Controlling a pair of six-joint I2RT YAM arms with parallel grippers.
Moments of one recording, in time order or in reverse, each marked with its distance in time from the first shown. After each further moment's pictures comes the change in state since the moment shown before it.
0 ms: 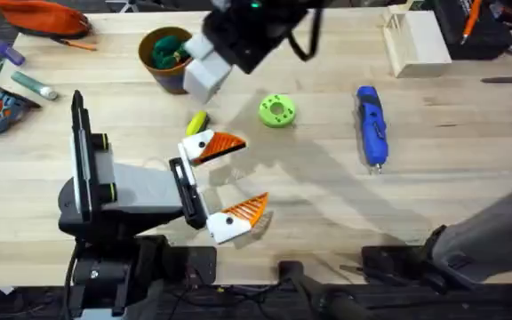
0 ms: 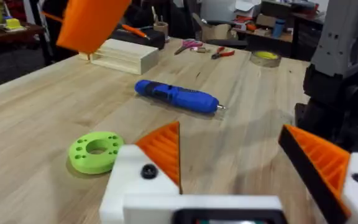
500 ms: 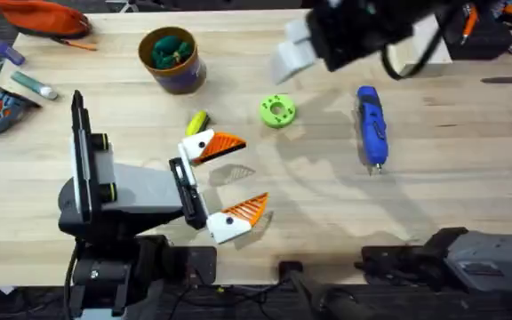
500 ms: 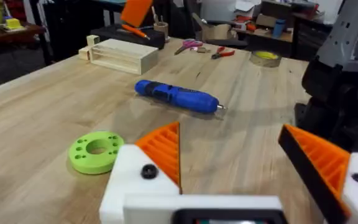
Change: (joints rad) left arm 0.000 0.000 0.000 0.000 0.000 0.000; right arm -0.209 -0.348 -0.453 0.143 0.049 0.182
